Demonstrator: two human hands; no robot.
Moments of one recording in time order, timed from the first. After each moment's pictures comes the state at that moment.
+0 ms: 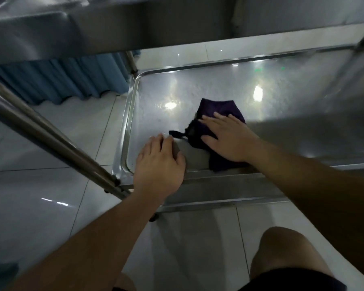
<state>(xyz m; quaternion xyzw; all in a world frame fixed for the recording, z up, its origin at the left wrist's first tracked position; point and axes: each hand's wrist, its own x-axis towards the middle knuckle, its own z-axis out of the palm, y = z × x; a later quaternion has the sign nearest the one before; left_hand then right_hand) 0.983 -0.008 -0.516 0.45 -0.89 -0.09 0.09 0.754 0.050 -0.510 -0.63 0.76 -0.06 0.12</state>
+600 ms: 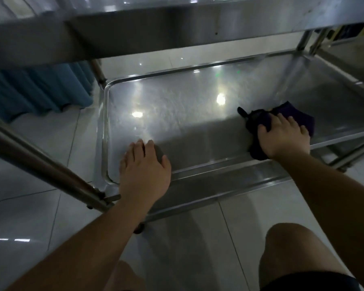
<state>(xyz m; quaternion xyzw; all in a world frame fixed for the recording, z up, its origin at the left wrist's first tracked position) 0.983 -0.015 -0.515 0.44 -0.89 -0.10 0.05 0.691 0.172 -0.506 -0.23 0.97 -0.08 0.03</state>
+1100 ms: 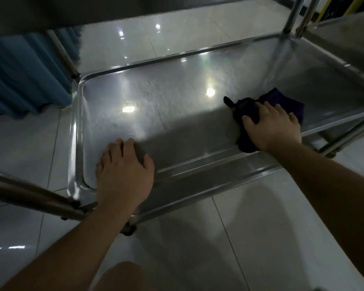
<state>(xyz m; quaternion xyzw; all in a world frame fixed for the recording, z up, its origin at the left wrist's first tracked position) 0.982 -0.013 -0.510 0.44 -0.89 -0.09 0.06 0.687 0.177 -0.510 -0.26 0.96 -0.09 0.02</state>
